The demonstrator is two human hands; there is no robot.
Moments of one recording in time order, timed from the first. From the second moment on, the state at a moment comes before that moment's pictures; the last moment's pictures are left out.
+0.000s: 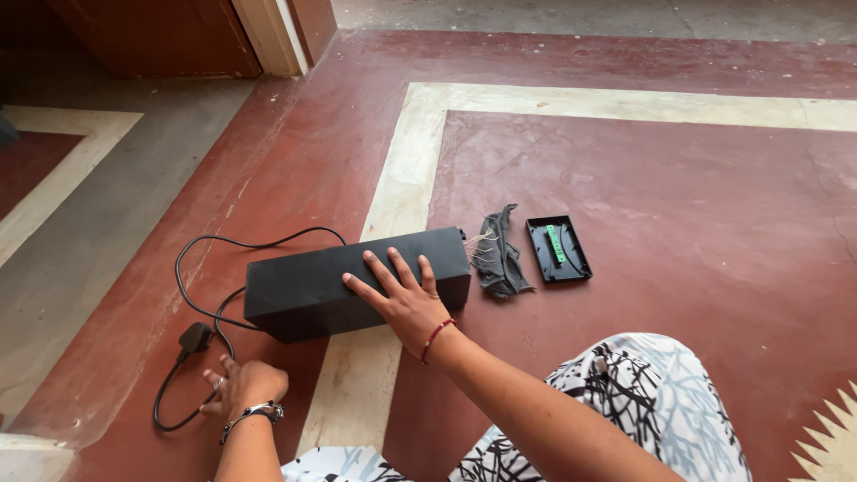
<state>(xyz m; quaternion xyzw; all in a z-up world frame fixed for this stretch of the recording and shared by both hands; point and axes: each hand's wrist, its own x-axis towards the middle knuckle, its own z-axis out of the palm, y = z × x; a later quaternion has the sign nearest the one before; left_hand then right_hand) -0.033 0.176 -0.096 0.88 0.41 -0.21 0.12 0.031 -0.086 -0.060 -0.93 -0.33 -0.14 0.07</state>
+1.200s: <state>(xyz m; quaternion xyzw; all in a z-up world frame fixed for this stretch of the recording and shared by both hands) 0.010 0.065 -0.013 0.92 0.24 0.18 0.25 0.083 -0.103 -0.075 -0.89 -0.38 -0.21 0.09</state>
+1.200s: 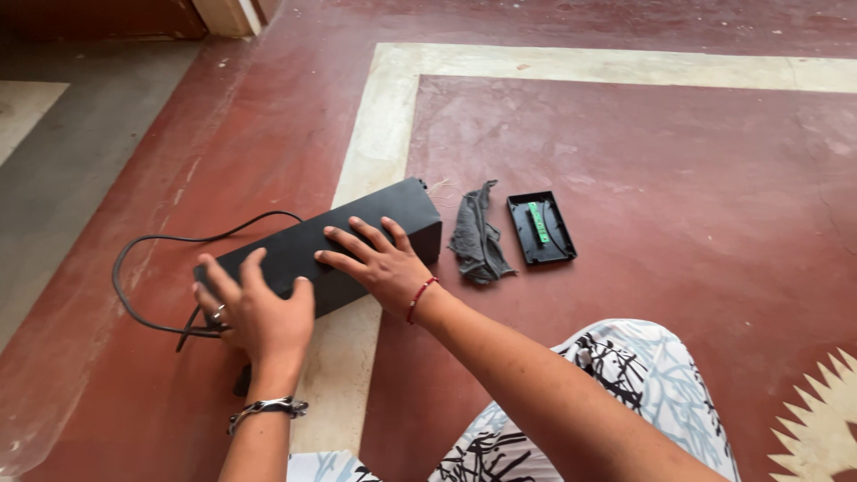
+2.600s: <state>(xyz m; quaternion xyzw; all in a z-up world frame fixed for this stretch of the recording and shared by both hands) 0.044 0.107 0.015 0.99 0.04 -0.06 -0.07 0.059 -0.095 -0.041 -0.94 -0.30 -0.07 0.15</state>
